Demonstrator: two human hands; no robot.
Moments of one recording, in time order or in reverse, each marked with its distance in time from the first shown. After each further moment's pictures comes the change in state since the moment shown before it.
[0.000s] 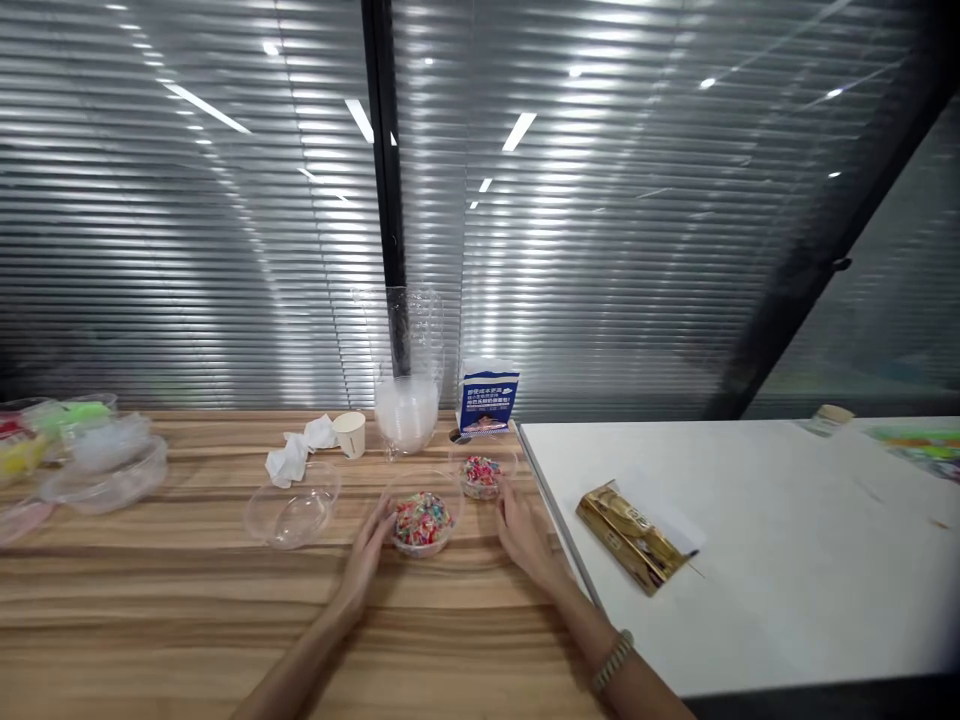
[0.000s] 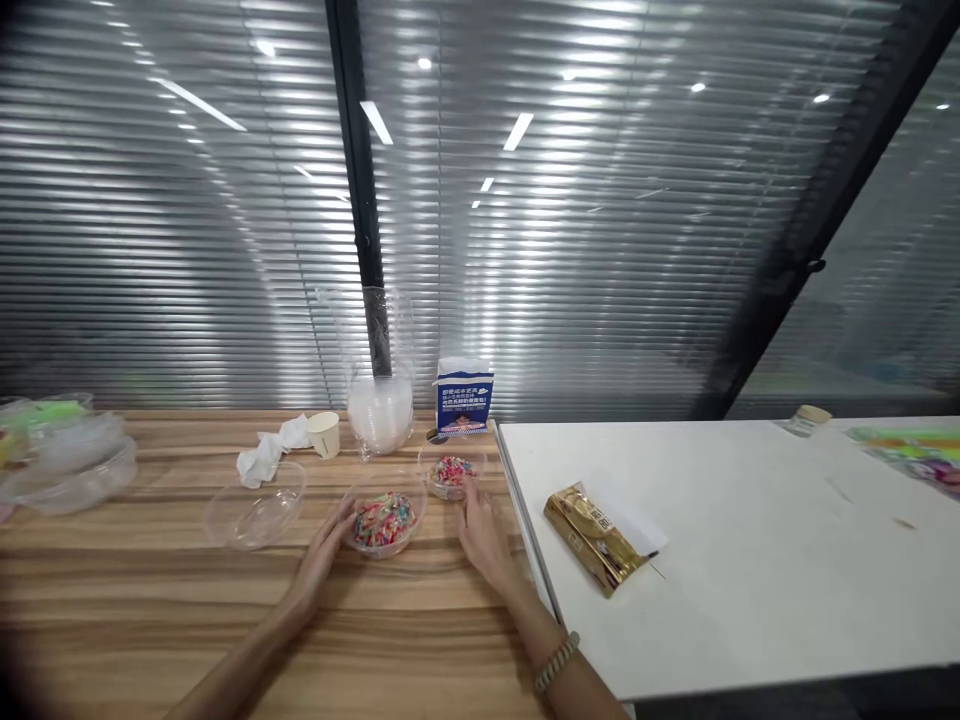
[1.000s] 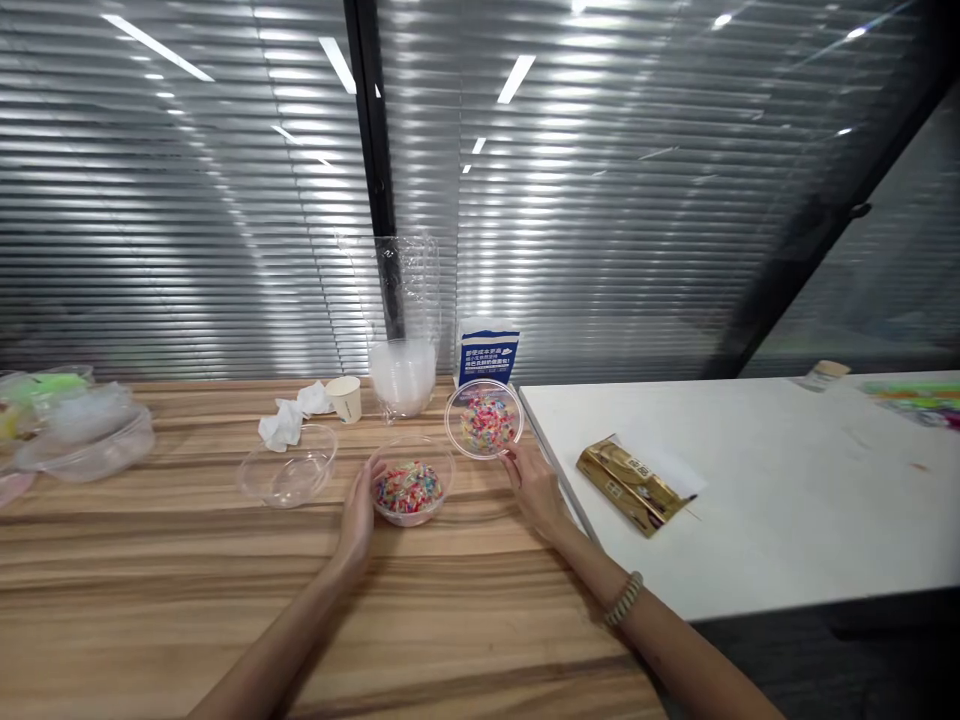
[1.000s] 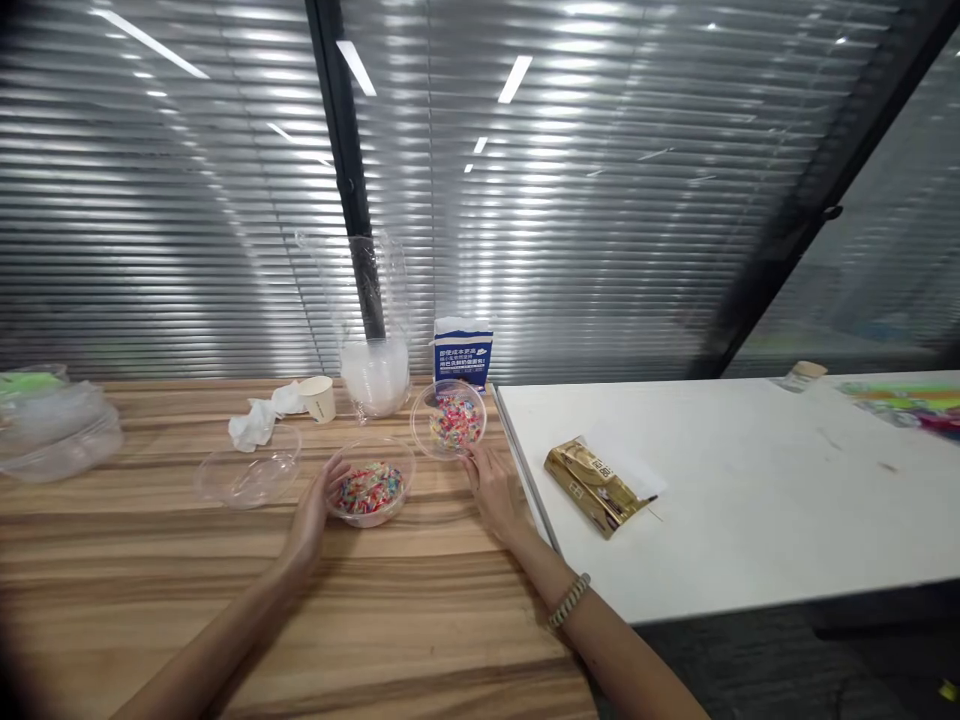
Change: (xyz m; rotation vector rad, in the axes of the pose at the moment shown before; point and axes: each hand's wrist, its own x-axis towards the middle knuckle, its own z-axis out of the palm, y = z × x) left_hand -0.006 0.003 0.005 -0.033 0.101 0.026; right_hand -0.013 0.015 0.001 0.110 0.334 -0.227
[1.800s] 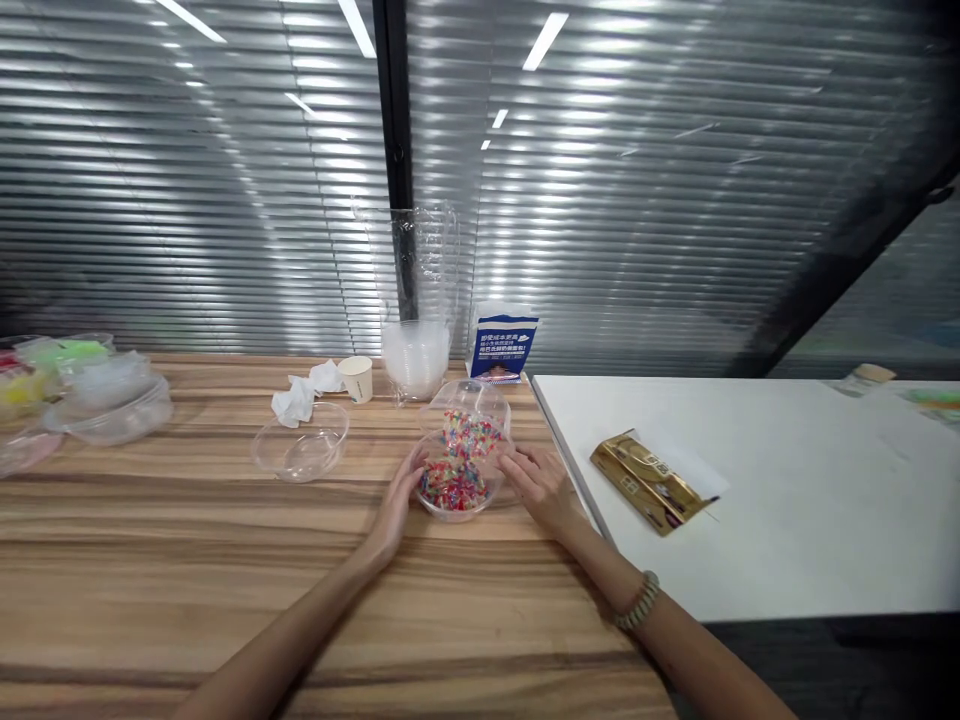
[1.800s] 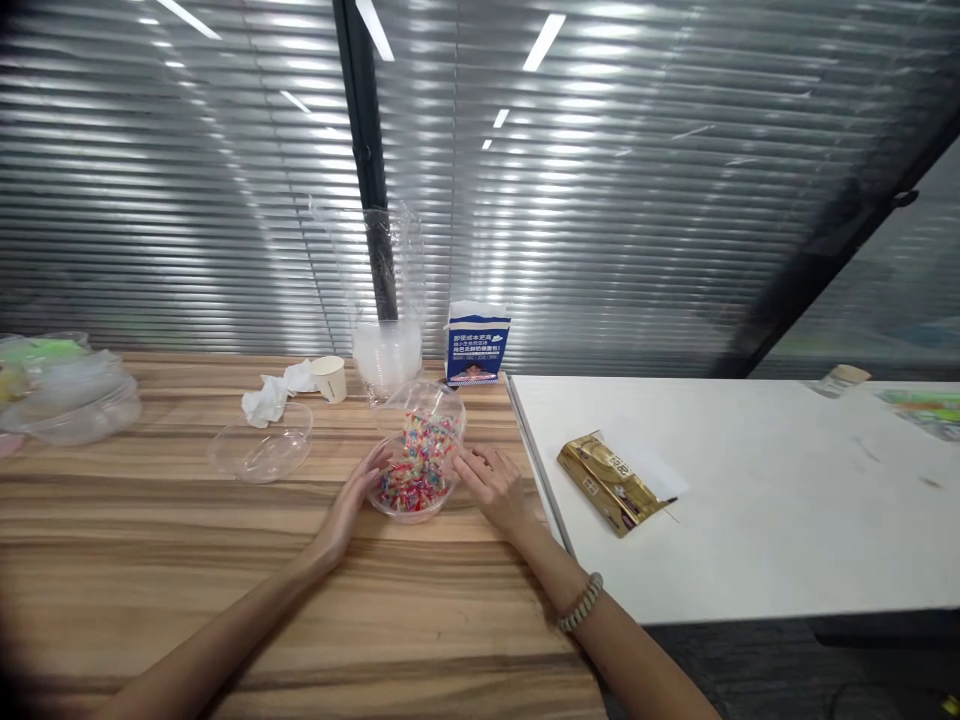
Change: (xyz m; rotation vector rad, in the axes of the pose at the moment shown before) left_hand -0.027 0.001 0.020 -0.027 -0.318 -0.014; right_hand -0.003 -0.011 -0.016 -0.184 0.039 -0.535
